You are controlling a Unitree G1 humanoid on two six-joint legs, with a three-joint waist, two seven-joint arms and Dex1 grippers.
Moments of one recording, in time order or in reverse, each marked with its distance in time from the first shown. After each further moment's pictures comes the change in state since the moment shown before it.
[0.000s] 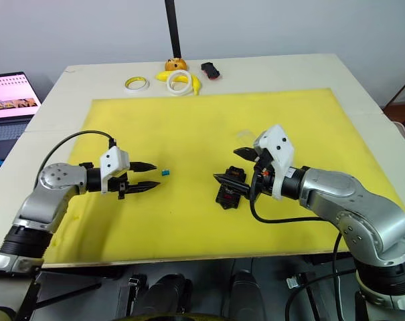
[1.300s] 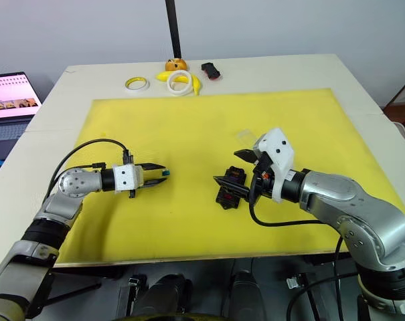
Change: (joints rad) left arm -0.091 -0.055 -0.078 0.347 0.251 -0.638 0.164; right arm 0.021 -0.009 -0.001 -0.029 0.010 -0.002 -0.026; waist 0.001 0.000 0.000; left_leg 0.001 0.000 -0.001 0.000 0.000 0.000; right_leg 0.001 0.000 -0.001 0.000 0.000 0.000
